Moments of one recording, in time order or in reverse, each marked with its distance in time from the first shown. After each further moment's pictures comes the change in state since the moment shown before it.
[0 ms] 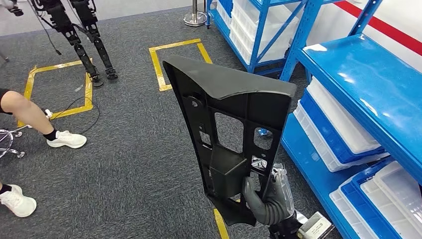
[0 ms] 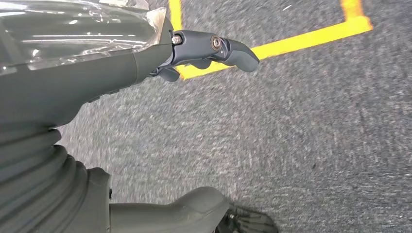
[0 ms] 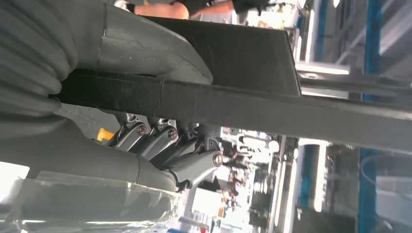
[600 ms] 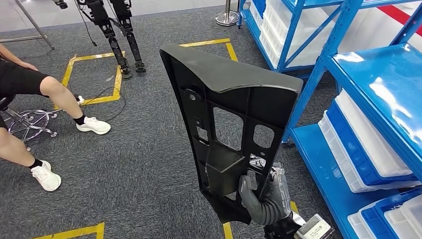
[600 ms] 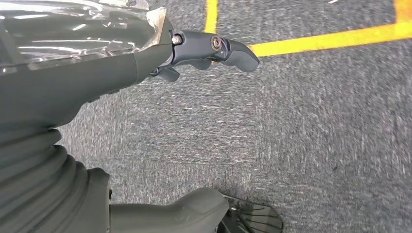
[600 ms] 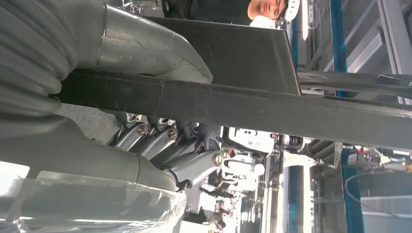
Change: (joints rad) left arm 0.001 0.005 -0.010 -0.003 -0.007 0.004 0.008; right arm 0.003 0.045 0.012 -0.022 0.020 -0.031 0.001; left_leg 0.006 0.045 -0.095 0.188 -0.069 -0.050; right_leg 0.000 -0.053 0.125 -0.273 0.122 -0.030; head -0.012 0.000
